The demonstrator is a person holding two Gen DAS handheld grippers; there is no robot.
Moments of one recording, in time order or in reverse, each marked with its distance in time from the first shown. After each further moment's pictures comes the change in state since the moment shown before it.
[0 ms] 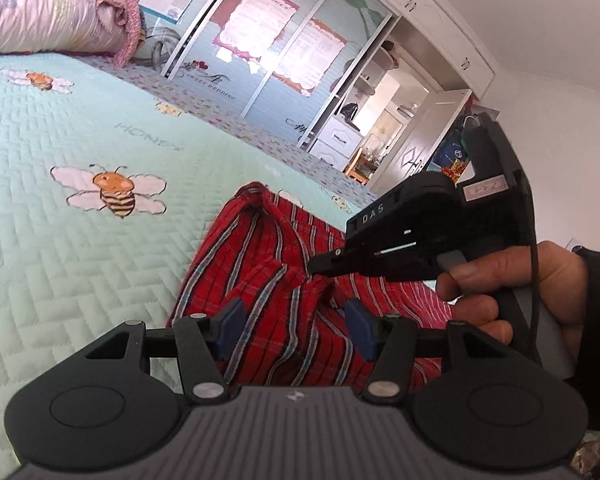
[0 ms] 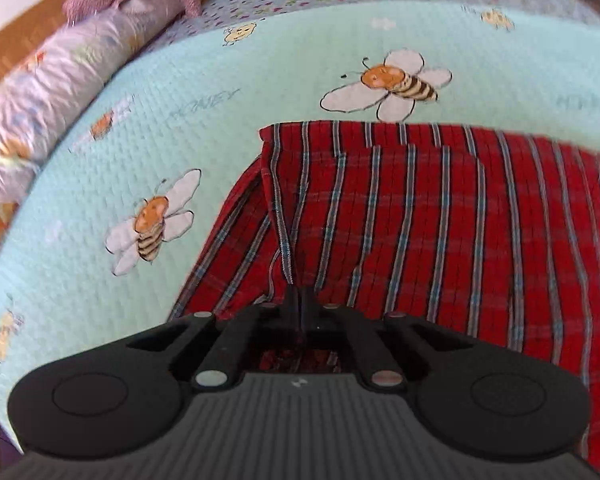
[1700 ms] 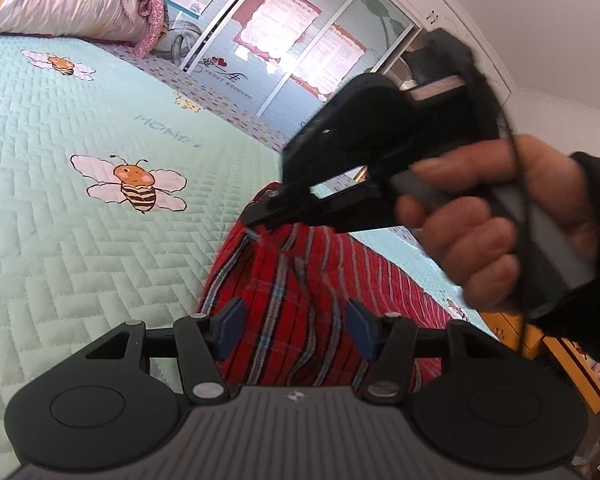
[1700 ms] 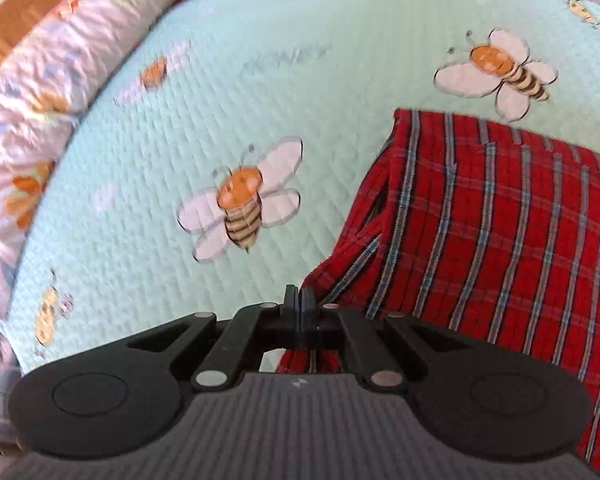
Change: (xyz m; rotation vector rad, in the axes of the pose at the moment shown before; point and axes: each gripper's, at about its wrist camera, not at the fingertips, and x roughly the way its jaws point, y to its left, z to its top) left arm -0.003 0.014 0.002 -0.077 0.003 0.010; right arm 0.044 0.095 0.033 -0.086 0.194 0.081
